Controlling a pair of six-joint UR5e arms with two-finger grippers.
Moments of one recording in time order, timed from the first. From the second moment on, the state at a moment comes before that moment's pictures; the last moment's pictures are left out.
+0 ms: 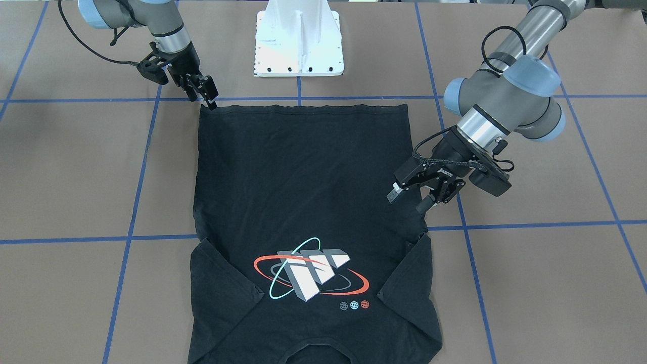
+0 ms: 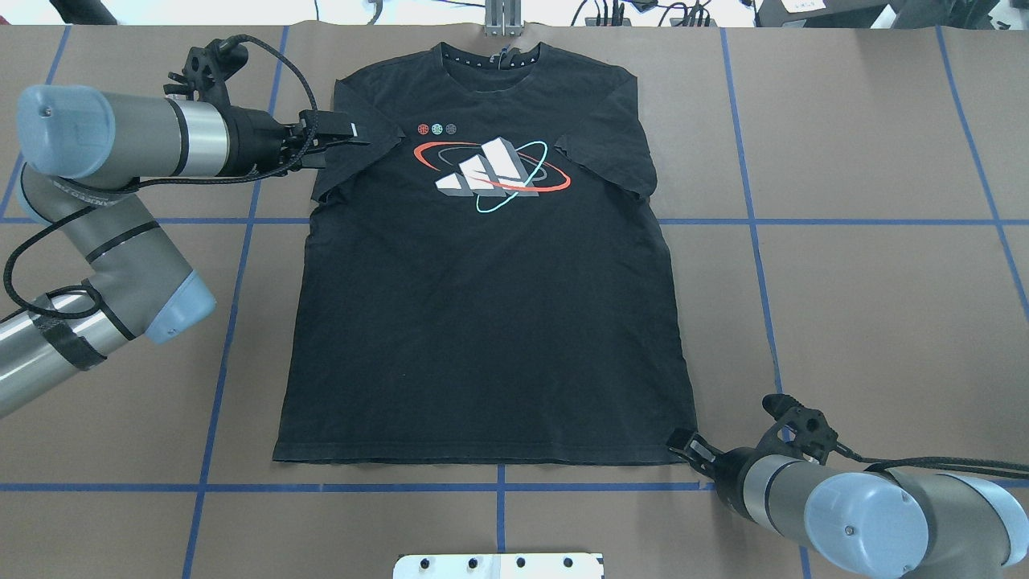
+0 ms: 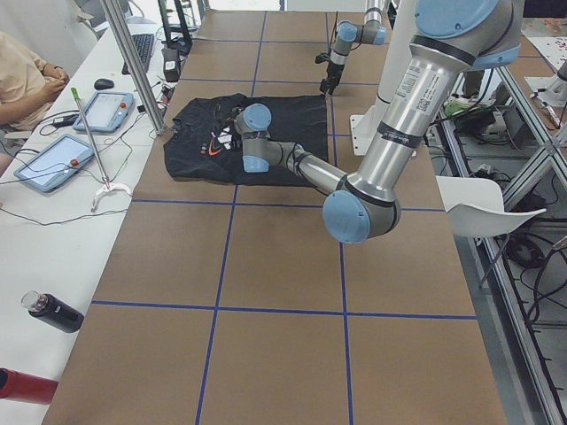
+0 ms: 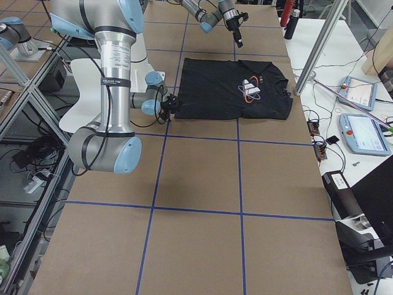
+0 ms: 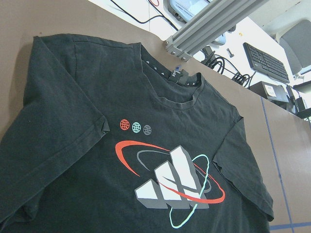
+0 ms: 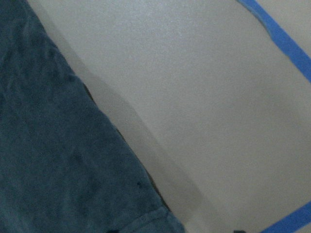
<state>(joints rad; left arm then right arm) -0.83 -2.03 -1.47 -2.69 -1.94 -1.46 0.11 -1.62 2.05 -1.08 1.43 2.13</state>
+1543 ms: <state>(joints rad) -0.83 -2.03 -1.46 -2.69 -1.94 -1.45 0.12 -1.62 2.07 -1.12 1.42 2.13</state>
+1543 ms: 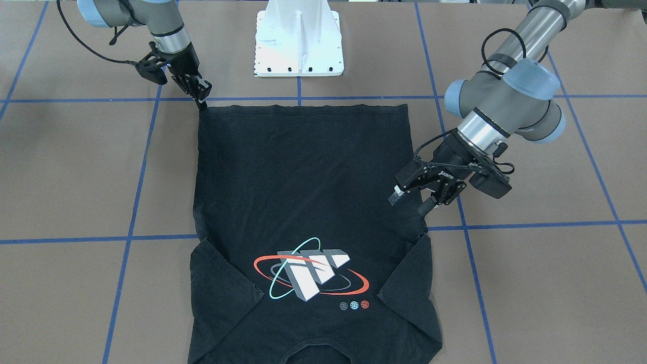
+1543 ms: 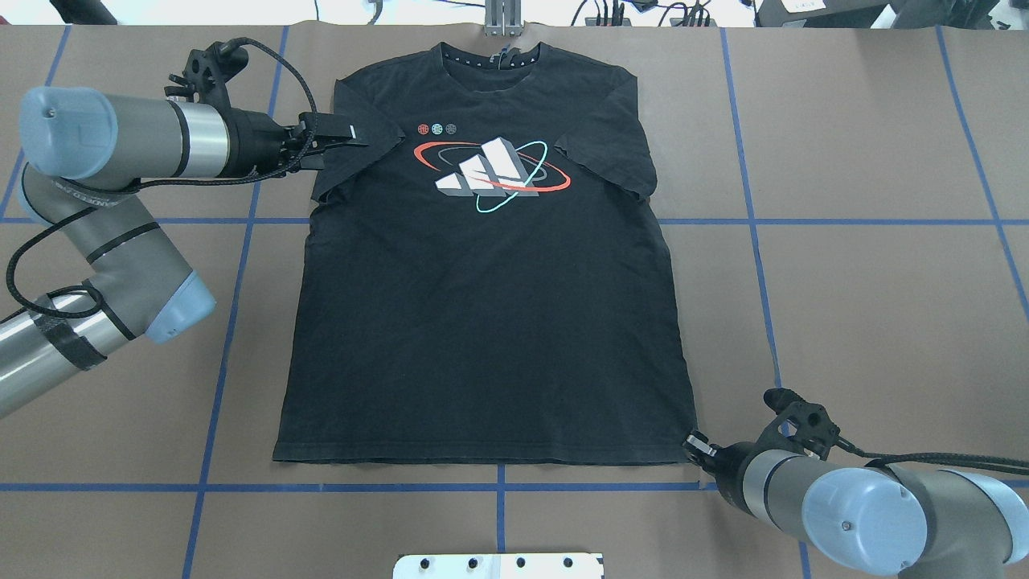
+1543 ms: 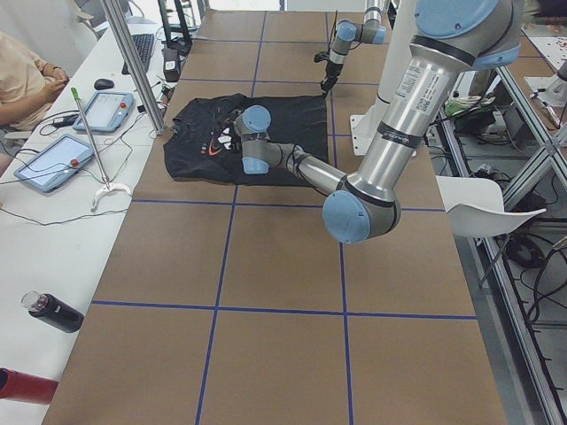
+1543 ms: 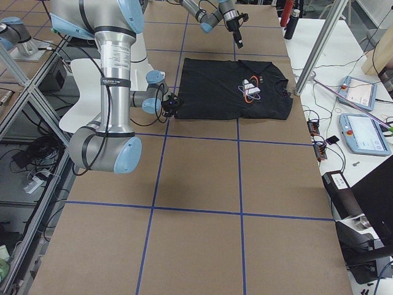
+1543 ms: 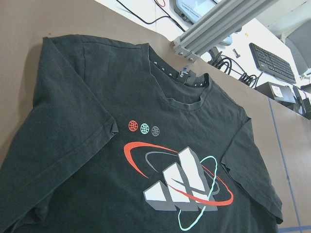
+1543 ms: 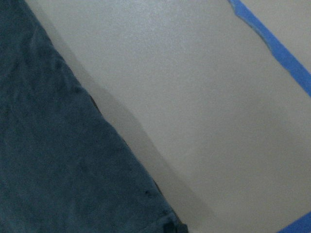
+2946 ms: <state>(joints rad) -0.54 -1.65 -2.13 -2.07 -1.77 -1.50 0.10 -1.77 2.24 -1.12 1.46 2.13</state>
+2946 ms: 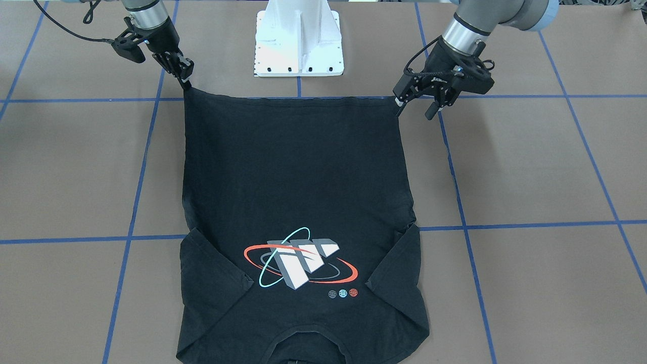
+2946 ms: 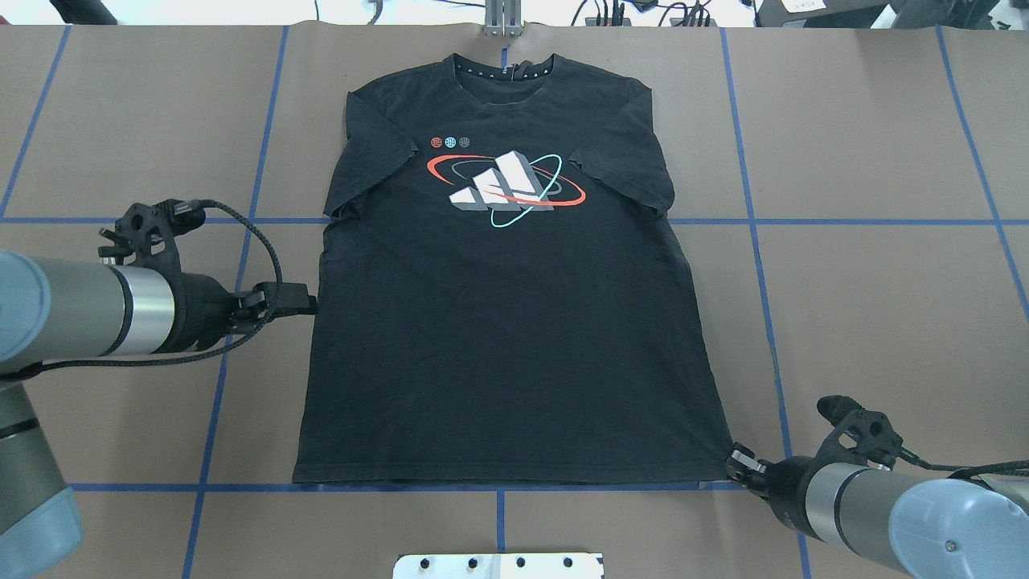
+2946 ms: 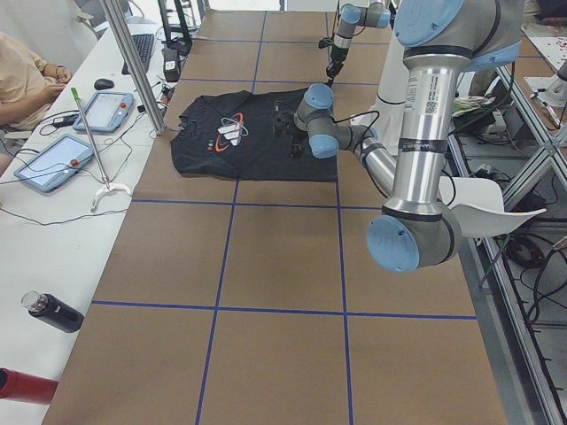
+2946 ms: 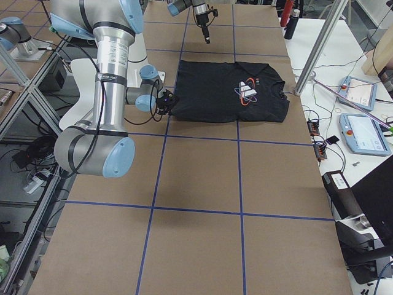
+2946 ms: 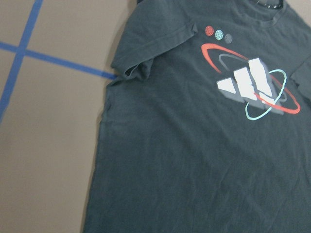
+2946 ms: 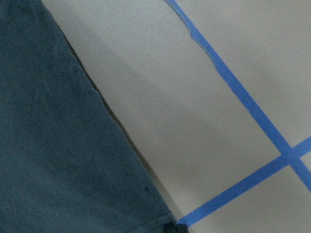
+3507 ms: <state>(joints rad) -0.31 -1.57 -2.14 -2.06 -1.64 -1.73 0.09 -1.78 2.26 -1.12 1.46 2.13</state>
